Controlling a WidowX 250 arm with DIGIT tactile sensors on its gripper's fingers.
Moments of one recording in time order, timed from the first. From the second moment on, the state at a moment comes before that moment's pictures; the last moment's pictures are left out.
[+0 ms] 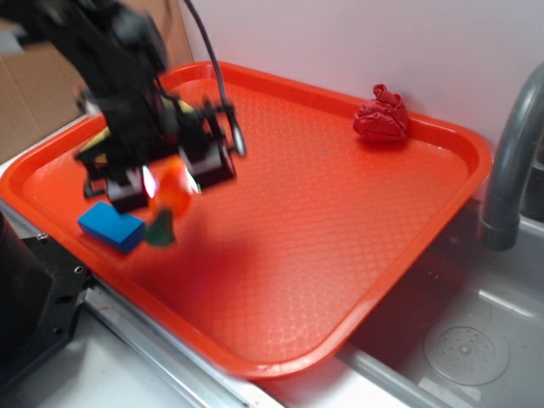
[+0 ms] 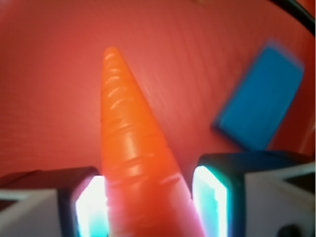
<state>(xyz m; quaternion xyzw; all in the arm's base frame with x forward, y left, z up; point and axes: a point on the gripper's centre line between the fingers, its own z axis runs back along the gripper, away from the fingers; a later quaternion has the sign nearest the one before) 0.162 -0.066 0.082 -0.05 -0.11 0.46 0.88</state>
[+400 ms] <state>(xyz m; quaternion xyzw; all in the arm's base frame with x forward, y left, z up) 0.175 -0.031 0.161 -0.14 -0.08 0.33 0.93</state>
